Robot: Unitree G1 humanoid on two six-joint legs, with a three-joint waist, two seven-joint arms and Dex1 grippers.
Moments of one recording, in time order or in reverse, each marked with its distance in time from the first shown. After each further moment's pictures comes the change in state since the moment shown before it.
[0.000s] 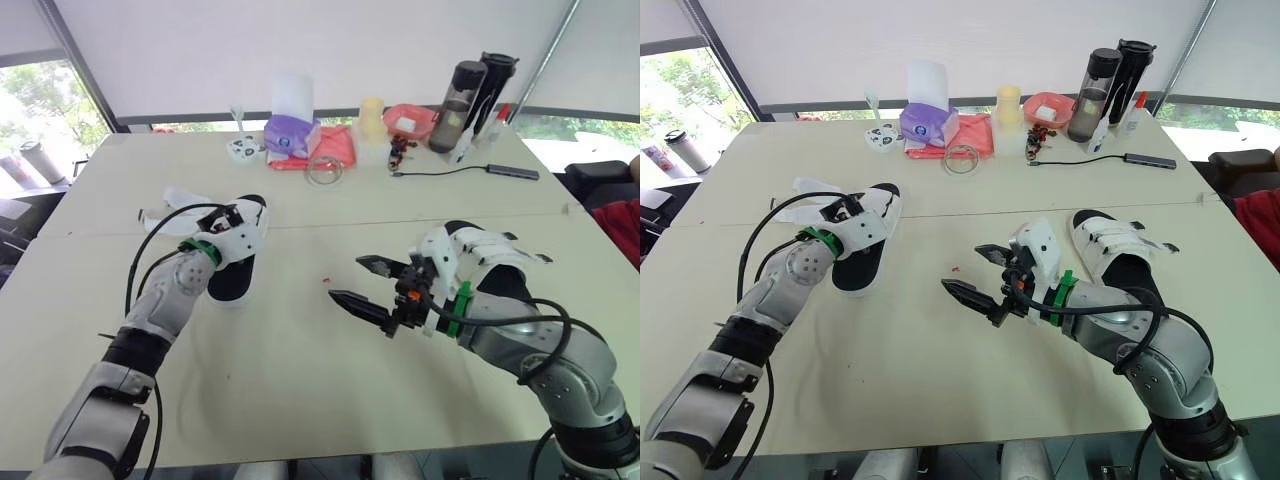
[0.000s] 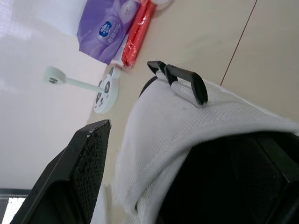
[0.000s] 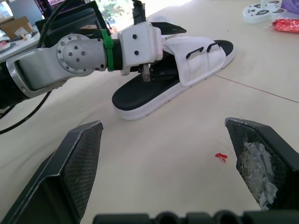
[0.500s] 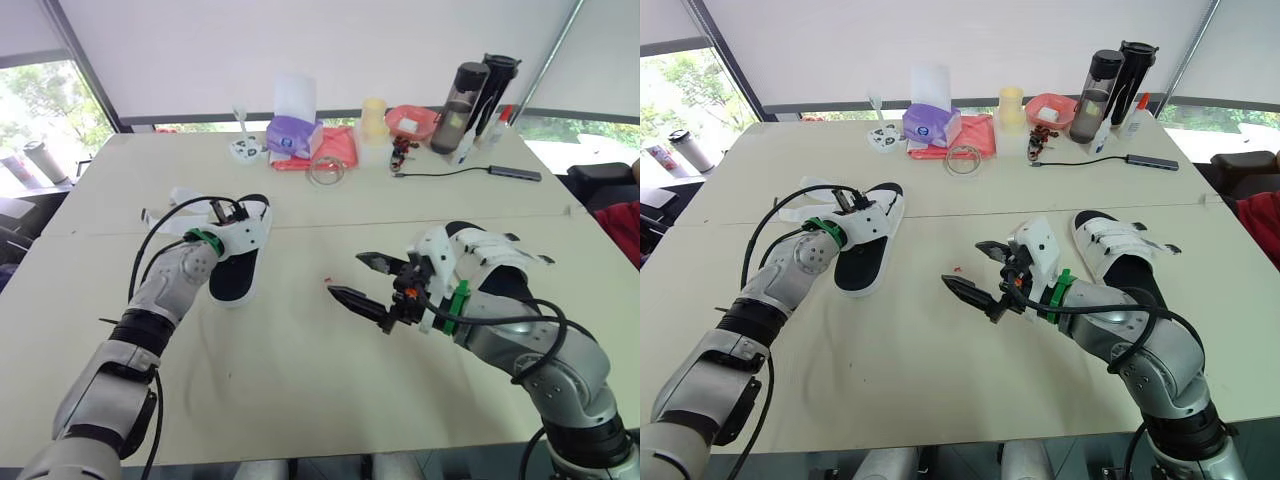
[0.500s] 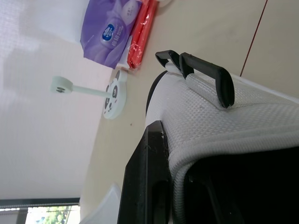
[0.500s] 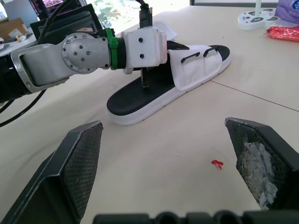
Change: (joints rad) left arm -0.074 0.005 -0.026 0.138 0.054 -0.103 0.036; right arm 0.003 0.038 -0.004 0.003 -0.061 -0.001 0.010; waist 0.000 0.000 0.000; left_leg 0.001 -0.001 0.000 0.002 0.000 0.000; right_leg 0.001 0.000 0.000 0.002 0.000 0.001
